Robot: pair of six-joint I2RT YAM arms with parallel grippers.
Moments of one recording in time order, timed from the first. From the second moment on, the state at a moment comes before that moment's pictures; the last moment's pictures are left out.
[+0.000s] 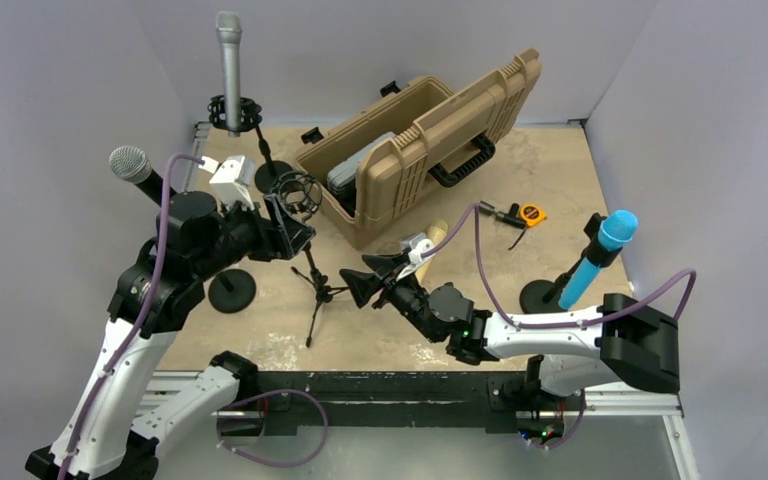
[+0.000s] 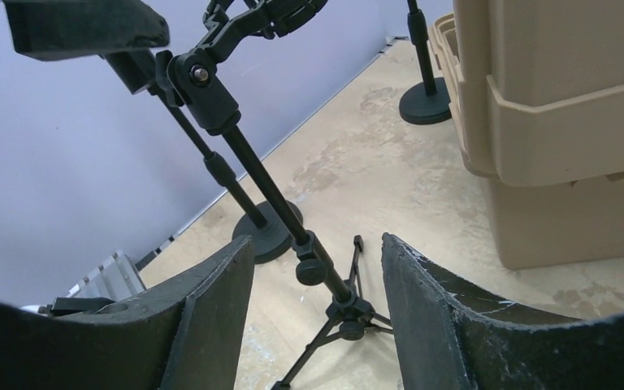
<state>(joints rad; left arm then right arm) -0.43 0.80 1.24 -0.82 0.17 -0.49 1.27 1.31 0.57 0.89 0.50 0.33</state>
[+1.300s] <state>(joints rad) -0.43 0.73 0.91 -0.79 0.18 -0.51 1.24 1.20 0.50 0.95 0.47 0.38</state>
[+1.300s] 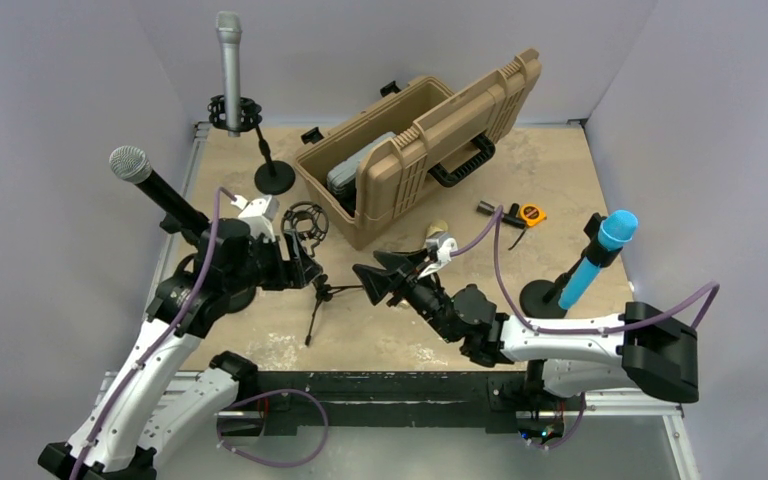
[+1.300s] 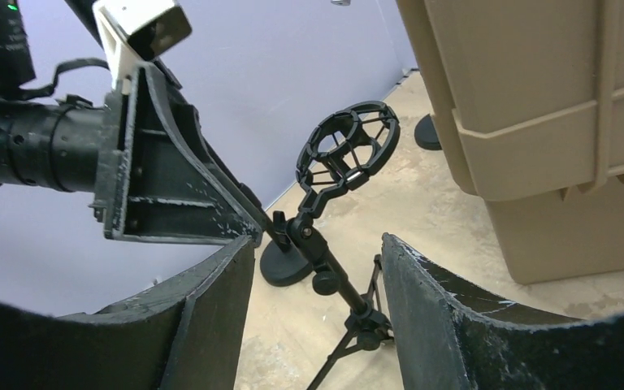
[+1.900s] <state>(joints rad) -0.44 0.91 0.80 -0.62 0.09 -0.50 1.23 1.09 0.44 0.93 0.49 0.40</state>
